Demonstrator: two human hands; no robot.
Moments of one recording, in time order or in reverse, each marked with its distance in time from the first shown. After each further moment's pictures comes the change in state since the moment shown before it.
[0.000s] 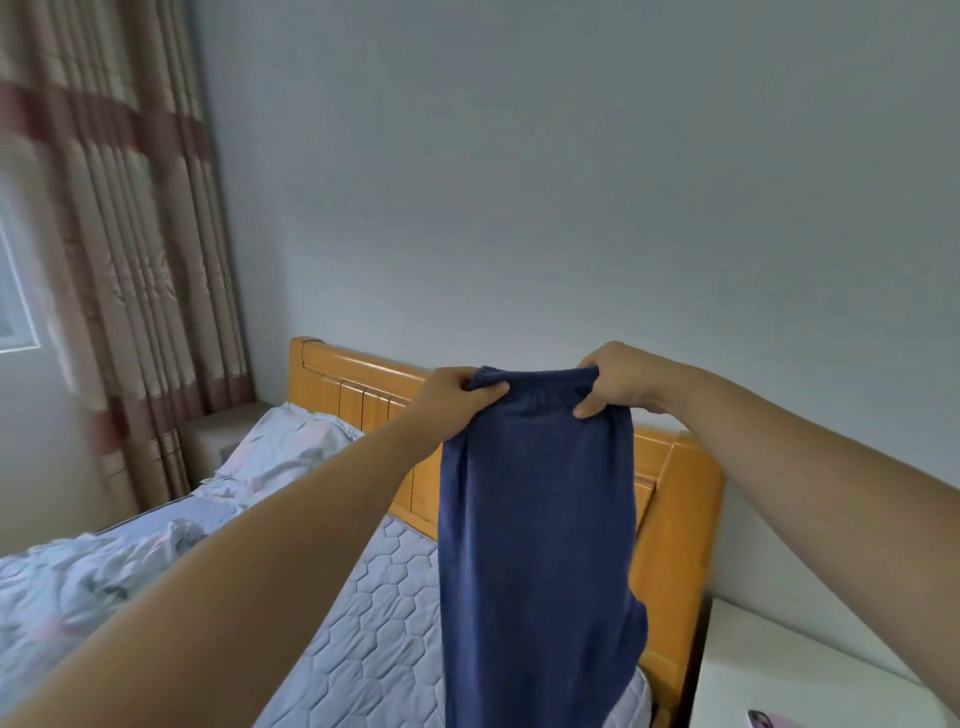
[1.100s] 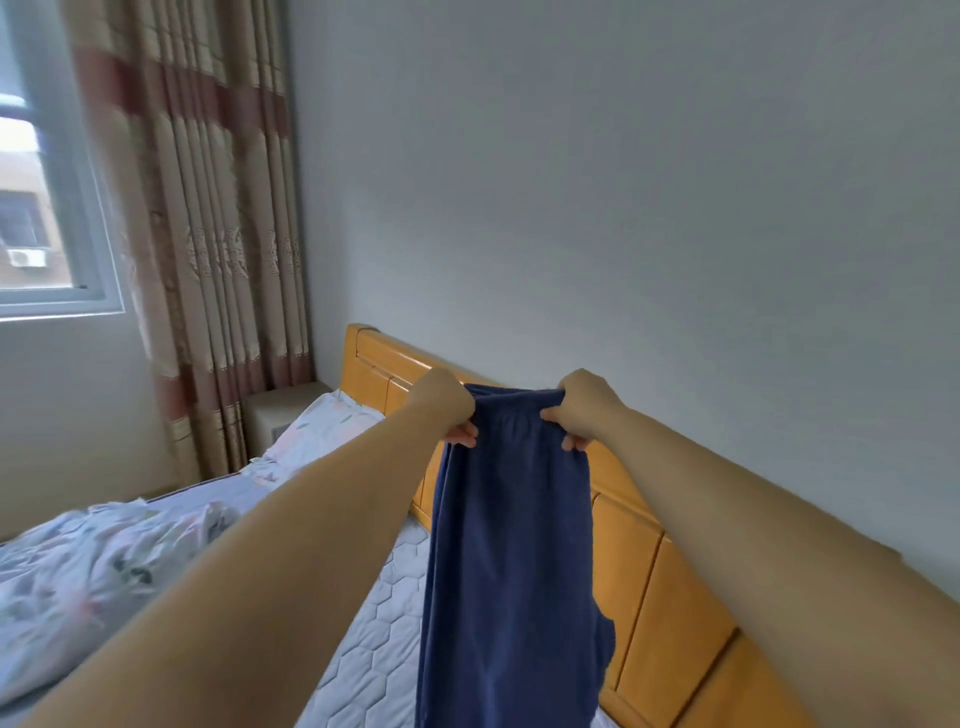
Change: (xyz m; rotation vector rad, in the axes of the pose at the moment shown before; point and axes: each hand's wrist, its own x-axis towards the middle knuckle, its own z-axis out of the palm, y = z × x) left_hand 0.190 -0.091 -0.035 0.426 0.168 -0.432; right_hand 0.248 0.017 0.051 -0.224 0.077 -0.002
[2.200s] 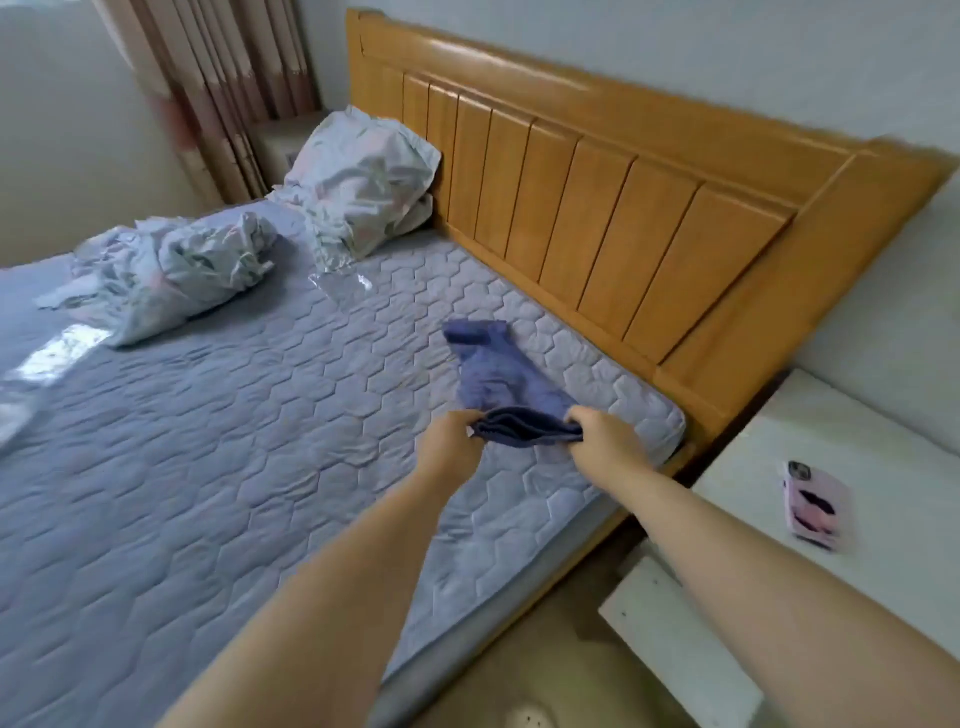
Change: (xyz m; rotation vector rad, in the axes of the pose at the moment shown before) left_hand -0.316 -0.317 0.252 -0.010 -0.139 -0.088; right_hand -0.325 0.221 0.312 -0.073 -0.226 -0.035
